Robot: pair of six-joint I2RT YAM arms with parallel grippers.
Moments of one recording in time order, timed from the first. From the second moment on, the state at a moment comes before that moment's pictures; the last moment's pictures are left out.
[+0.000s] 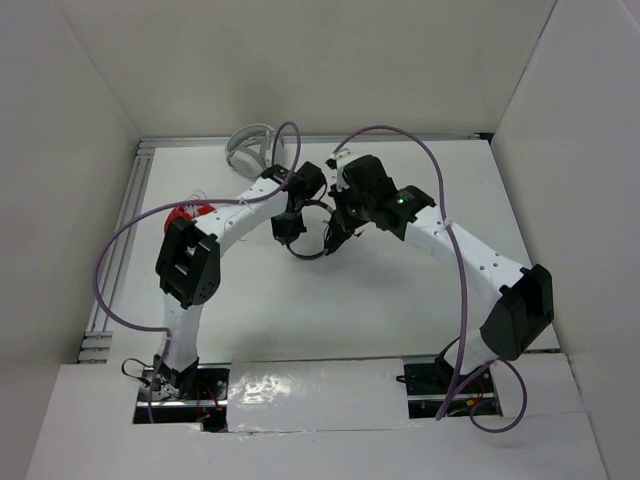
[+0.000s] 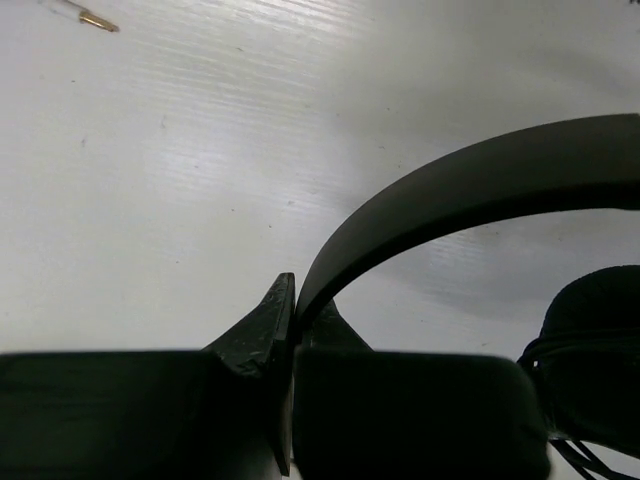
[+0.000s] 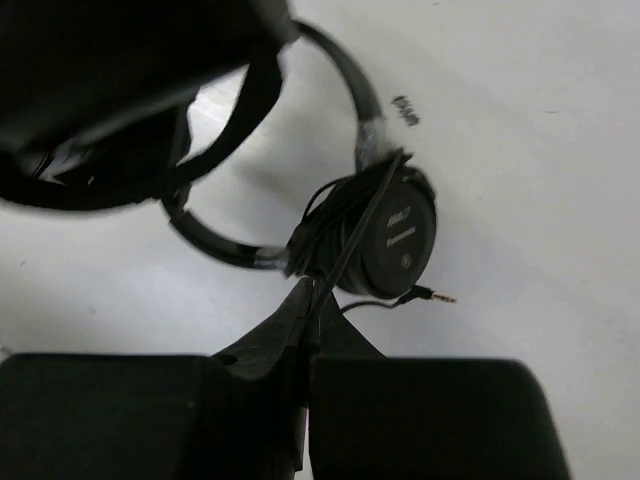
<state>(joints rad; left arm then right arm) -0.62 2.03 1.79 -1.17 -0.31 -0.84 0.66 1.49 1.38 -0.60 0.04 0.12</state>
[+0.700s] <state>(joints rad) -0.54 1.93 1.77 -1.21 -0.35 -0.84 0.65 1.54 1.54 -0.64 -0.18 0.18</state>
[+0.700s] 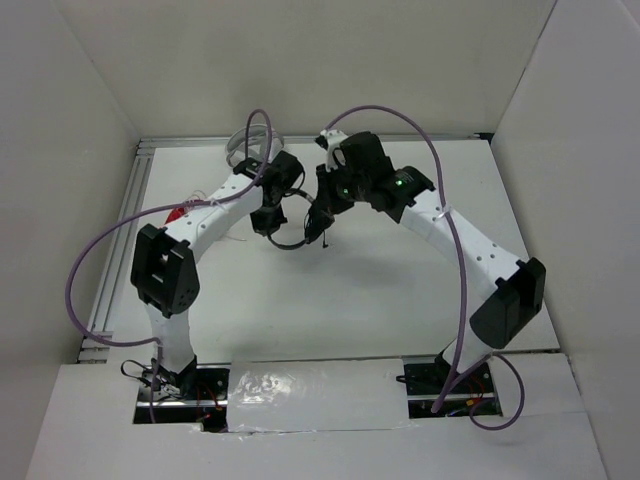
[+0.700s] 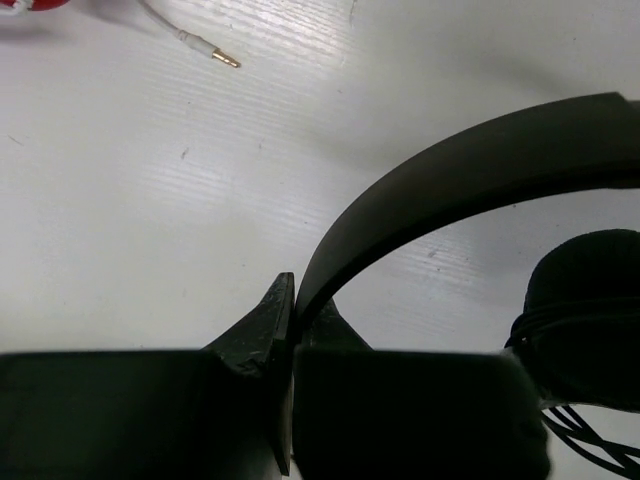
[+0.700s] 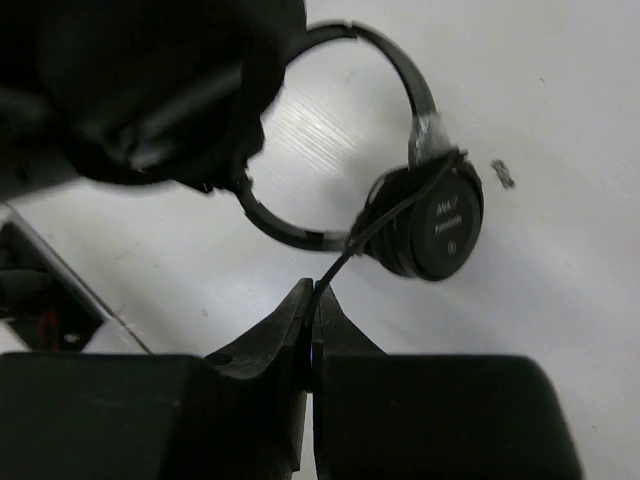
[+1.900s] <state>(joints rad) -0.38 1.66 1.55 -0.98 0.02 -0.78 0.73 1.46 1.04 -0.22 -0.39 0.23</state>
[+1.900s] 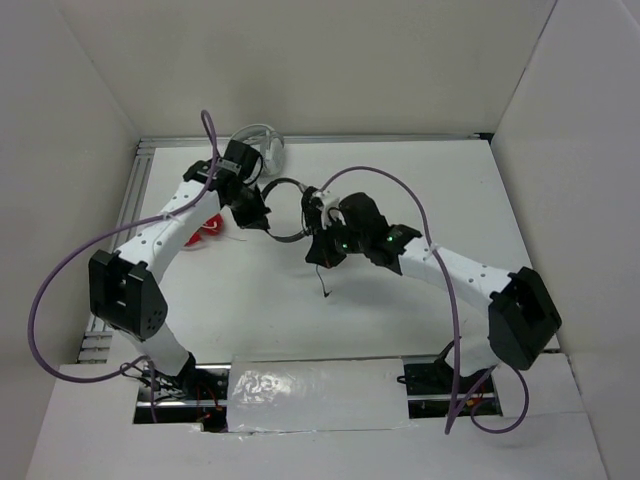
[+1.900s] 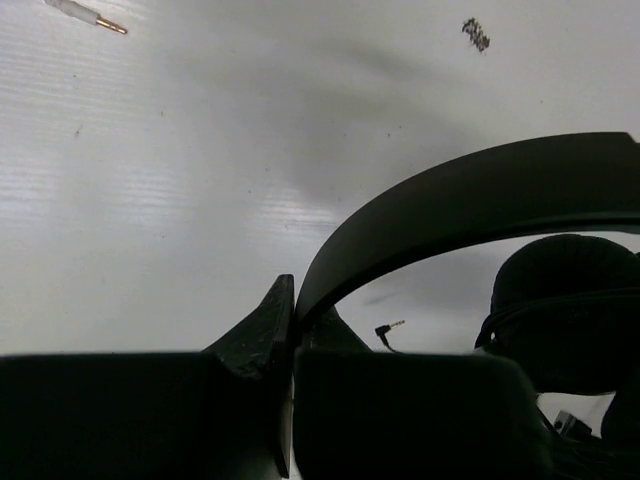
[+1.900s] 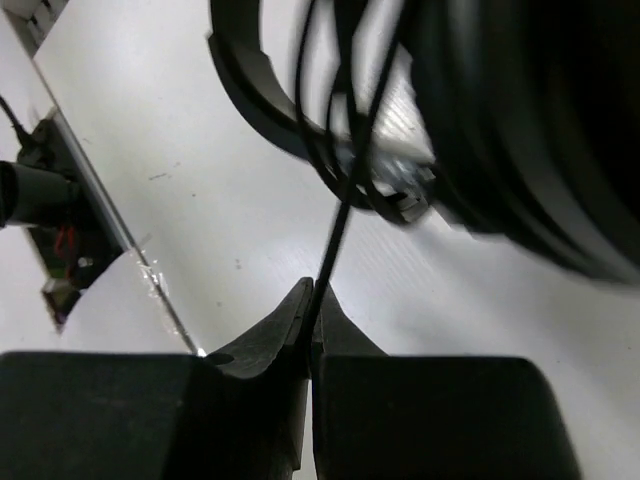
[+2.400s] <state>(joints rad) -0.25 1.44 1.40 -0.77 0.31 -0.76 0.79 1.33 0.74 0.11 -0.13 0.34</state>
